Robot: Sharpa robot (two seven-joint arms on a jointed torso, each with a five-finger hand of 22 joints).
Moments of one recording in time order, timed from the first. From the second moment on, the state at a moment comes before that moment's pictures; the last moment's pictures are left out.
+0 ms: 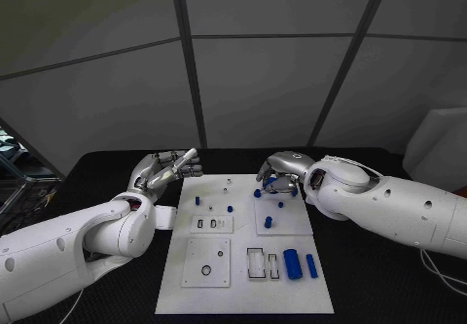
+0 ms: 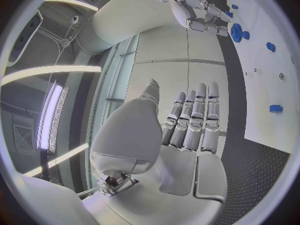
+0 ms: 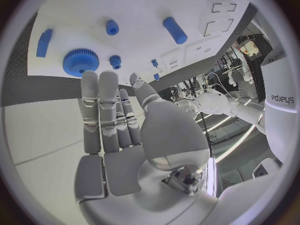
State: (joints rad) left arm 1.11 -0.92 0.08 1.66 -0.05 -0.52 0.49; left_hand 1.37 -0.03 0.00 0.19 0.06 0.90 0.23 0.14 0.07 0.94 0.19 0.14 0.07 1.02 0.14 0.21 0.11 0.19 0.82 0.25 0.44 0.21; right arm 1.24 -0.72 0.04 1.42 -1.64 -0.19 -0.07; right_hand 1.27 0.07 0.09 -0.27 0.19 1.01 0.15 0.07 0.07 1.15 0.08 0.07 0.07 1.46 -0.01 0.79 0.59 0.16 1.15 0.10 0.99 0.63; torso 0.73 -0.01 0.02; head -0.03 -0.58
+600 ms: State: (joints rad) left arm 1.11 -0.92 0.08 1.68 -0.05 -0.51 0.47; left_hand 1.37 -0.02 -0.01 0.18 0.06 0.90 0.23 0.13 0.07 0.94 0.19 0.13 0.07 1.02 0.14 0.20 0.11 0.19 0.82 0.25 0.44 0.21; right arm 1.24 -0.67 0.04 1.38 -1.71 -0.14 -0.11; right_hand 1.26 0.06 0.13 -0.26 0.19 1.01 0.15 0.07 0.07 1.15 0.09 0.07 0.07 1.46 -0.01 0.94 0.74 0.15 1.17 0.11 1.10 0.77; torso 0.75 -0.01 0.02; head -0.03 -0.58
